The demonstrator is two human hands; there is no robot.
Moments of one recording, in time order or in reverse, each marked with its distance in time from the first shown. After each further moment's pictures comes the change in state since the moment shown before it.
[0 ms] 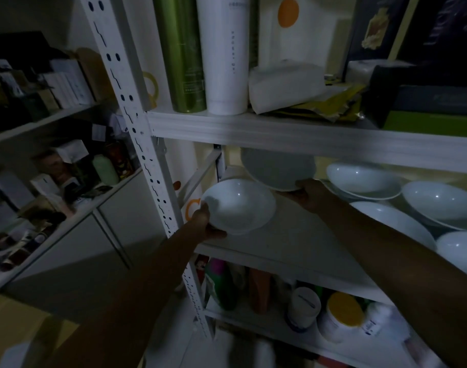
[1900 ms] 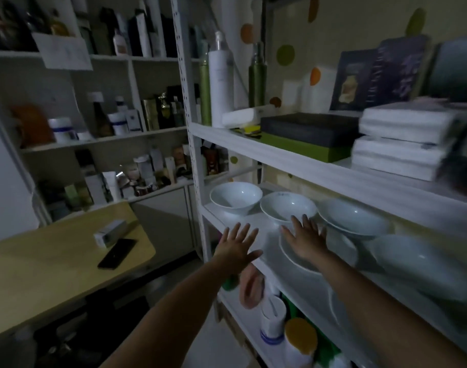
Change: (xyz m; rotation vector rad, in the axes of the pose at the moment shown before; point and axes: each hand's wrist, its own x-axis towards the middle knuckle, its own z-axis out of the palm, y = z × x) left_hand -0.200 -0.196 0.241 1.717 0.533 0.416; right_hand -0.087 -0.072 -0.220 -1.719 -0.613 -0.553
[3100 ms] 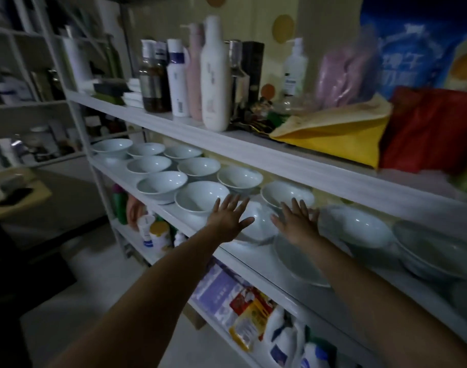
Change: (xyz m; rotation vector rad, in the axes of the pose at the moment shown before) left_hand -0.281 0.616 -0.004 -0.020 0.105 0.220; right_hand -0.525 0.457 -0.176 -0.200 0.055 0.184
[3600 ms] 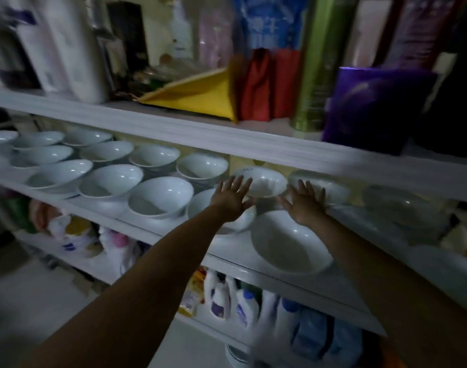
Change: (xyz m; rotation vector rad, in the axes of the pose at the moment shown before) left_hand 0.023 0.218 0.024 -0.041 -0.001 0.310; right_hand -0.111 0.207 -0.019 0.004 0.059 0.313
